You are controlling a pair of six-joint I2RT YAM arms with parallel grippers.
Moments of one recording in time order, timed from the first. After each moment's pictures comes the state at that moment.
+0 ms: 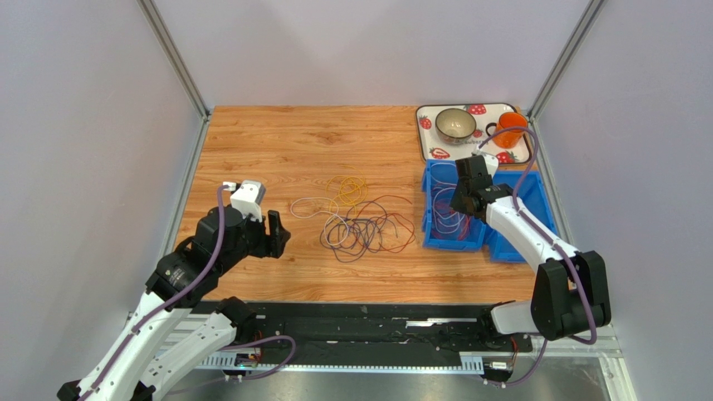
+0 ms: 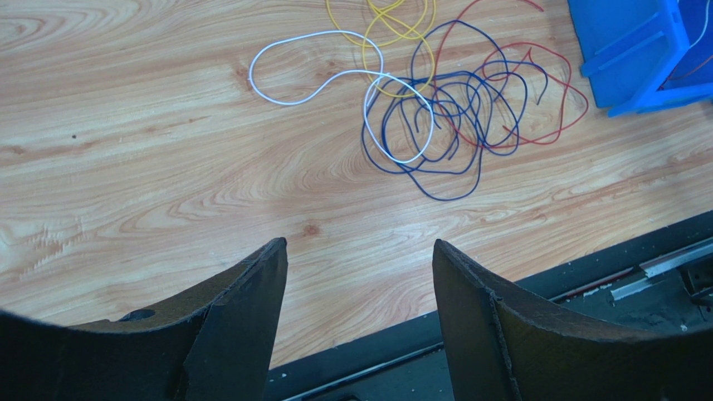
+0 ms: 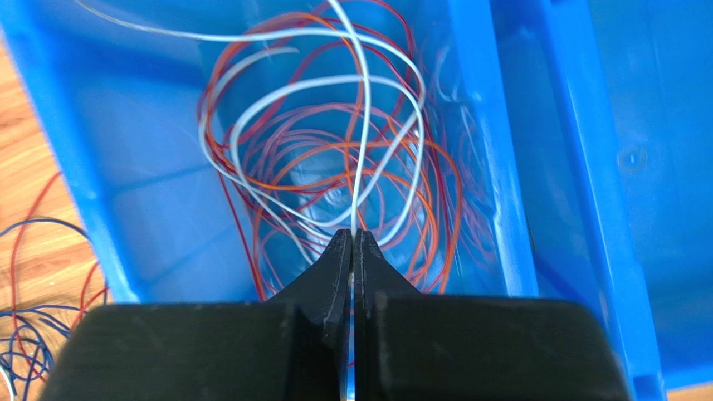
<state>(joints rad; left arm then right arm) -0.60 0.59 0.90 -0.87 -0.15 -0.32 0.25 1.36 0.92 -0.48 0.29 0.53</state>
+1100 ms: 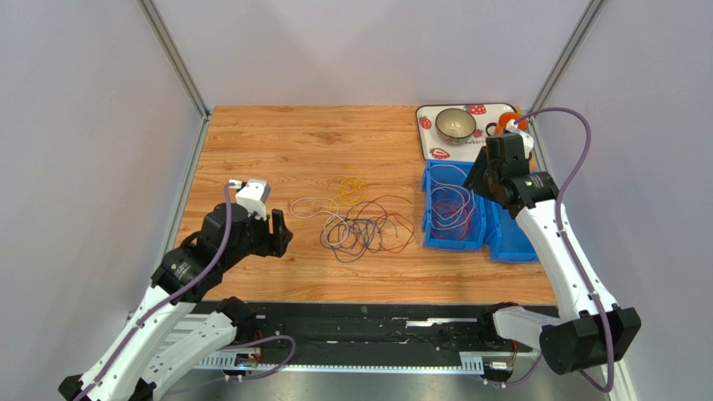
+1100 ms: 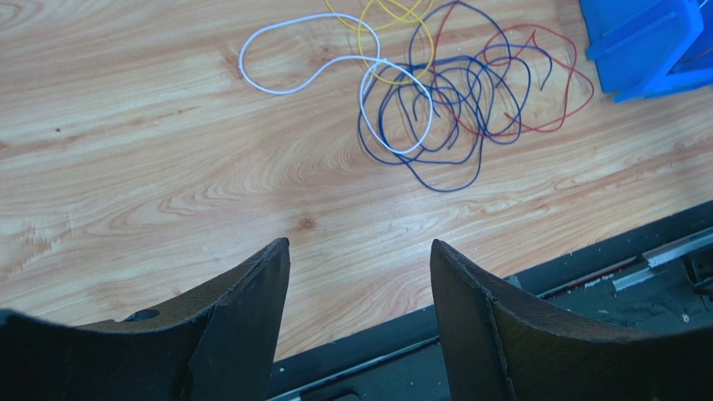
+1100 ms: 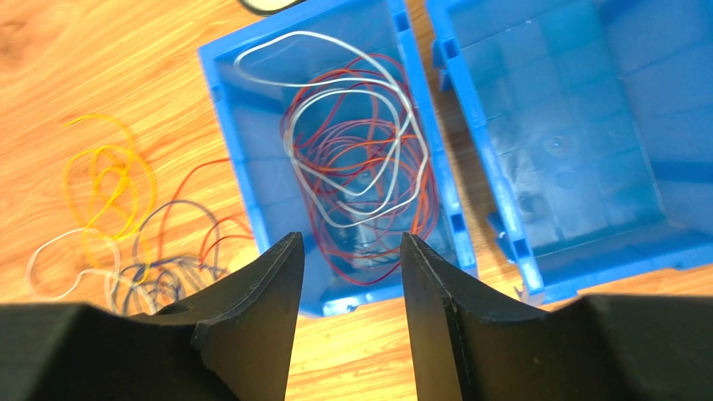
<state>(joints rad) -0.60 0.62 0.90 -0.87 -0.13 -0.32 0.21 1.18 1.23 -0.85 0.27 0.56</state>
